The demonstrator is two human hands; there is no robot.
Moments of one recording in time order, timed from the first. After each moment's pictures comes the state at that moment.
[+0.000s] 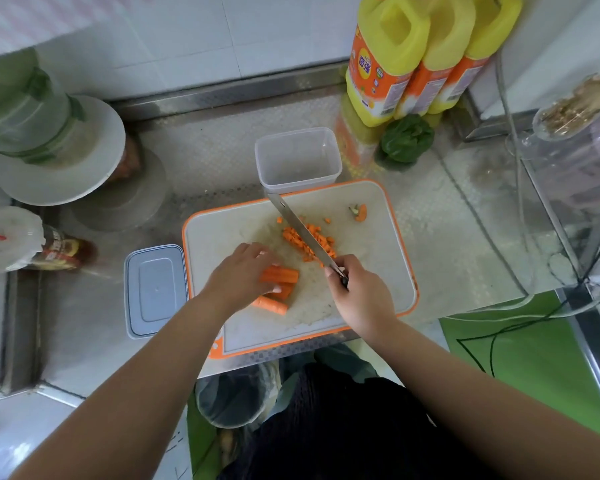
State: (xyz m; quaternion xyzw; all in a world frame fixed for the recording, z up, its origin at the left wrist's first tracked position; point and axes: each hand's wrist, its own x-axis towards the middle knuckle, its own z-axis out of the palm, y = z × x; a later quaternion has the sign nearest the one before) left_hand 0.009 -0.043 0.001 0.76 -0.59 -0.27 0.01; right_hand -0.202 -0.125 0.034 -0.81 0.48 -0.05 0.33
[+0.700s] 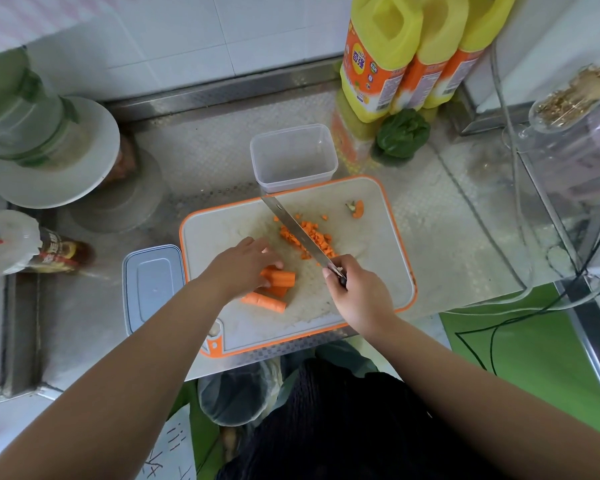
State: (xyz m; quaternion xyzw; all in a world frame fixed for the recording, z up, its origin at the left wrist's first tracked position) left_hand 0.015 -0.062 0.013 0.72 -0.63 -0.30 -0.08; right_hand -0.207 -0.125 0.033 -0.82 0.48 -0.04 0.32
